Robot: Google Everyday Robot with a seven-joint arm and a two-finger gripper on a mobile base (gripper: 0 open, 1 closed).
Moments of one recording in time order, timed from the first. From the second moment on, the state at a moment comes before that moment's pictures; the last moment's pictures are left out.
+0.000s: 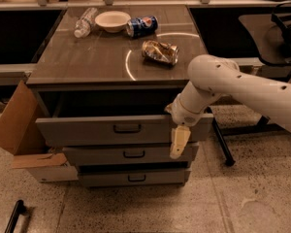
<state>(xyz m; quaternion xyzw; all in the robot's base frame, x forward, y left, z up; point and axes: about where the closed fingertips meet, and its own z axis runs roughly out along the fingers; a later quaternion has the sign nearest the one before) 0.558 -0.093 0.670 -0.70 0.69 0.12 0.14</state>
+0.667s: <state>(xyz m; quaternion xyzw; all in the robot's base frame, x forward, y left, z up) 0.539 -0.089 0.661 -0.71 0.69 0.13 0.12</state>
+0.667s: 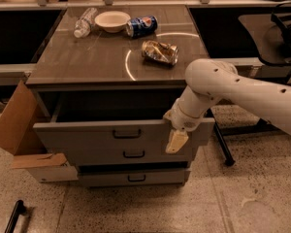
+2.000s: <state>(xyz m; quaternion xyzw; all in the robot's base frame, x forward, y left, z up) 0.433 -0.108 0.710 -0.69 0.70 0.12 0.16</state>
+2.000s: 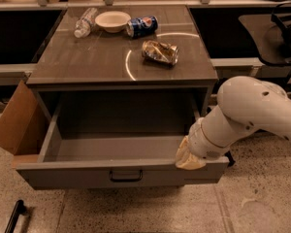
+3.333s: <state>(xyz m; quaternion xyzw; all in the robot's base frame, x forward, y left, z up) 0.472 -0.155 0.750 -0.67 0.71 0.09 0.20</state>
